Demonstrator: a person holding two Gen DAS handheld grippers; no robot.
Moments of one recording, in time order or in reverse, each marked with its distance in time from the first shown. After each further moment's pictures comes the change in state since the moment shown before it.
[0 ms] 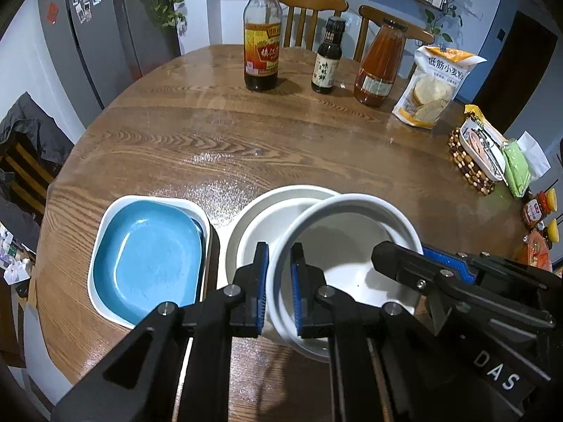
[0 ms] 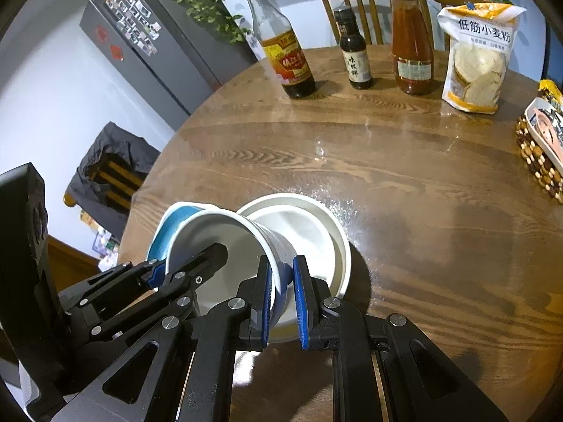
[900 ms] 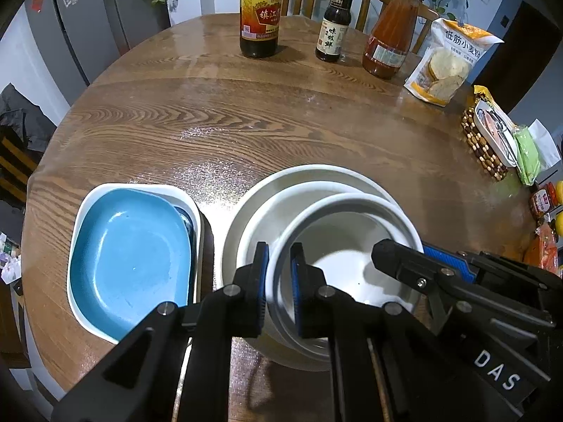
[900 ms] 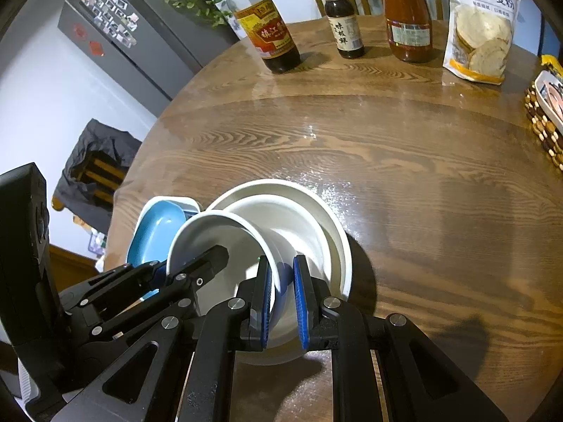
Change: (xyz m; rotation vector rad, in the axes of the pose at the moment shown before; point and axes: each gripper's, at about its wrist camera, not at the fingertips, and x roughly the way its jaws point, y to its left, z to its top) left arm 0.041 0.008 0.006 0.012 0.106 -0.019; right arm 0.035 -0.011 0.003 0.067 0.073 -0.017
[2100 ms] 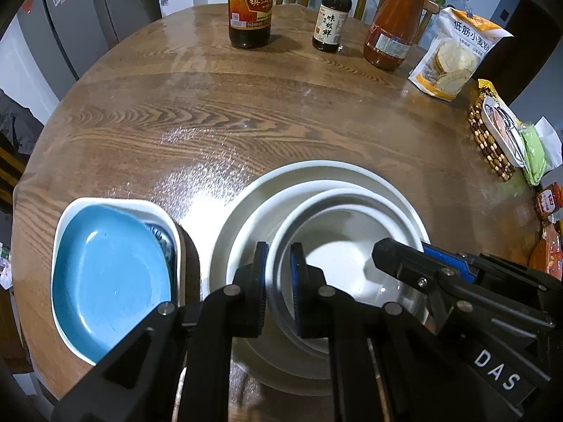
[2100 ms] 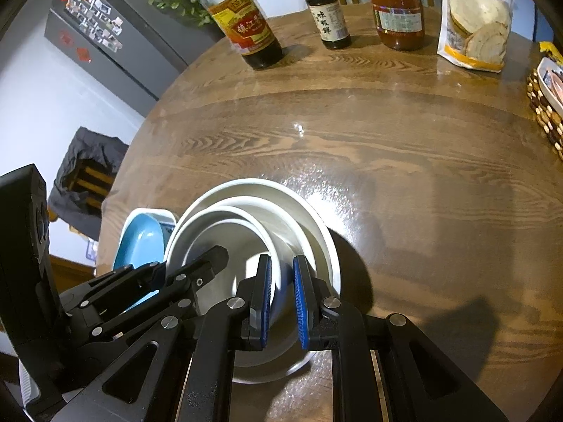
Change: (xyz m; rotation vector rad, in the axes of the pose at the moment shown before) left arm 0.028 -0.007 0.018 0.011 0.033 -0.010; right arm 0.018 -0.021 0.015 0.042 0.014 -0.007
